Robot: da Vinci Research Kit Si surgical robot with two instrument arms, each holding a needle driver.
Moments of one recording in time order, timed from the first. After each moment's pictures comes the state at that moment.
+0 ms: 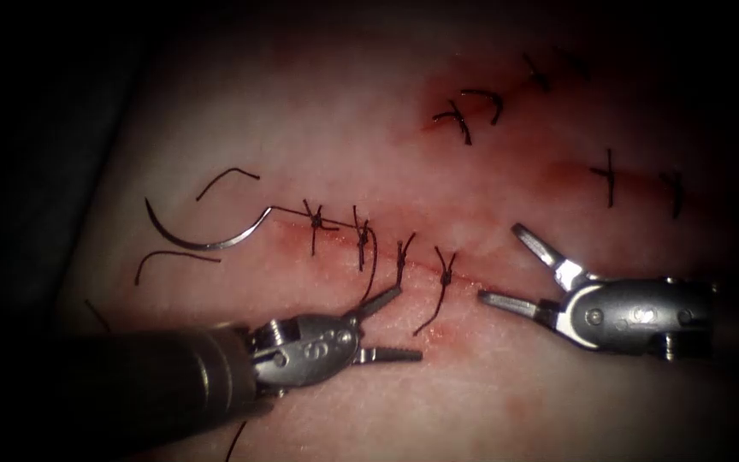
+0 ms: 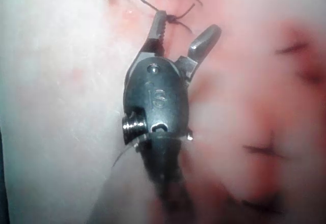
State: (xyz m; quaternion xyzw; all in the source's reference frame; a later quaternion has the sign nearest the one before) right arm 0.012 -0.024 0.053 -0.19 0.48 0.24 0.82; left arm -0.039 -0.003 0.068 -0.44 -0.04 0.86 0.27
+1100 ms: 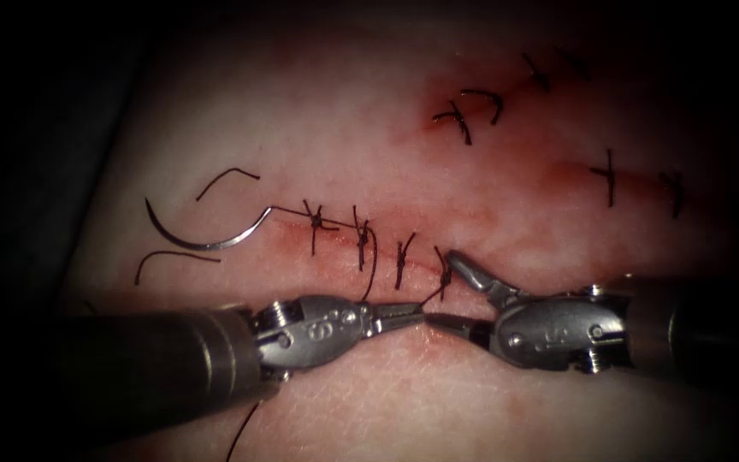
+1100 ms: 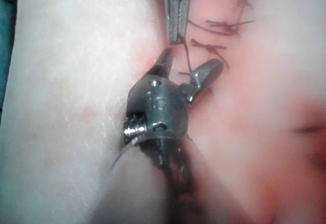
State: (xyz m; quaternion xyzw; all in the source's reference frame) right arm 0.018 -0.026 0.055 -0.24 0.43 0.14 0.86; left arm -0.040 -0.001 0.066 -0.46 -0.08 0.84 0.27
